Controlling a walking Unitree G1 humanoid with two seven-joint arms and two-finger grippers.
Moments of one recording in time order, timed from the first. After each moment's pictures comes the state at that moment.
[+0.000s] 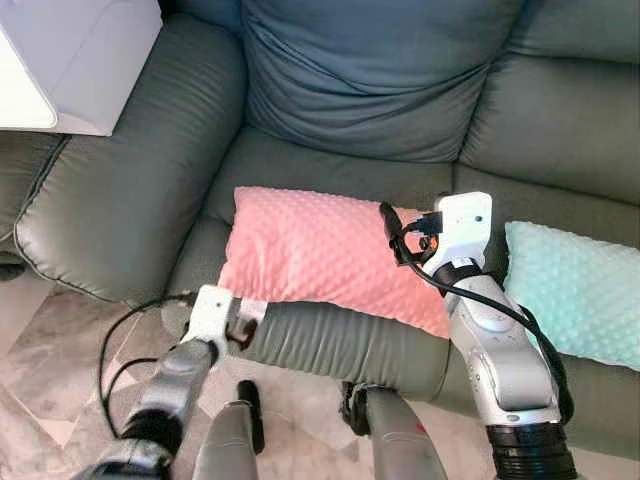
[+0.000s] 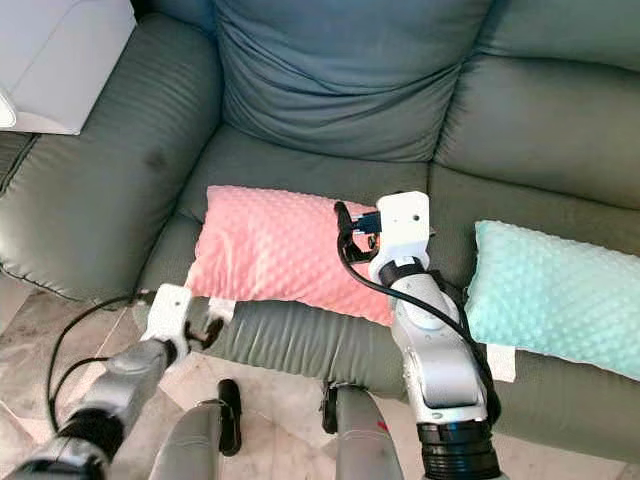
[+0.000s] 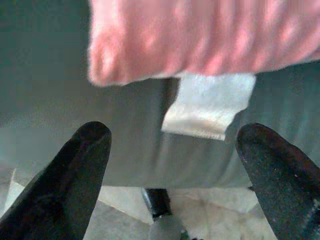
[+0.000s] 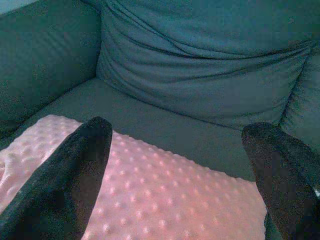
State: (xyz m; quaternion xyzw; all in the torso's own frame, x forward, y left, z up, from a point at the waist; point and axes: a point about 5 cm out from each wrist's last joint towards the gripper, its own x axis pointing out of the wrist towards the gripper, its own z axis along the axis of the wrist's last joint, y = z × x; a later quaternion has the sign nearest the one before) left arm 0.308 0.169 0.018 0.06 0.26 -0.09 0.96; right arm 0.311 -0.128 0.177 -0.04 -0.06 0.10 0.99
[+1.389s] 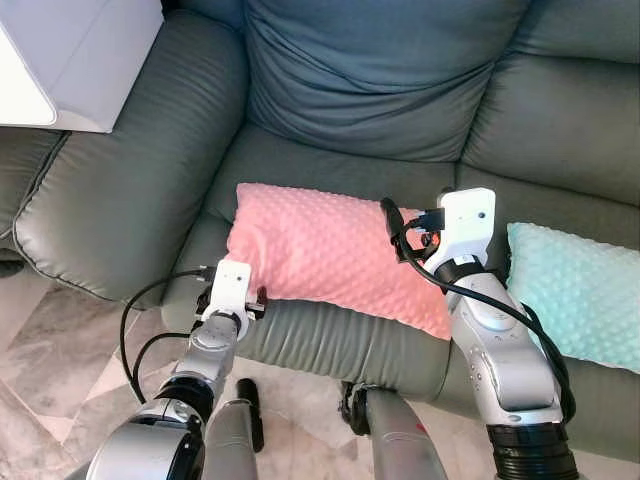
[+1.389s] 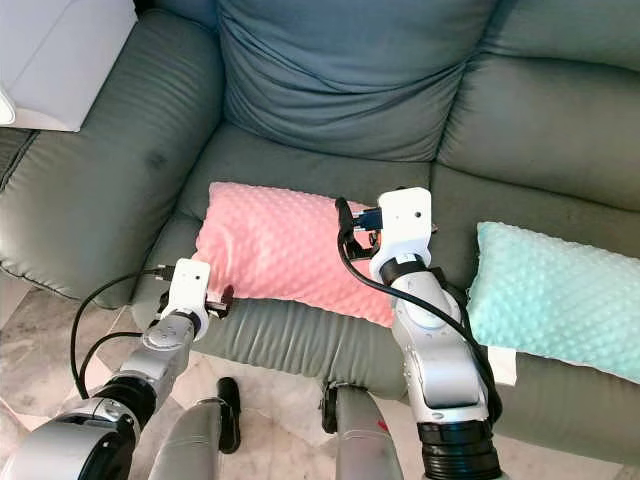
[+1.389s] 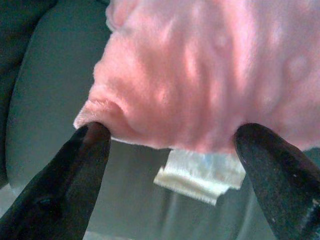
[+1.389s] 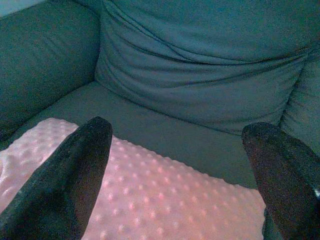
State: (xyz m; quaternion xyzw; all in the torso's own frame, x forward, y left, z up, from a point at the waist) left arm 0.334 0.147 0.036 0.09 0.20 -0.02 0.97; right arm 0.310 -0.129 0.183 -0.04 -0.07 0.09 0.99
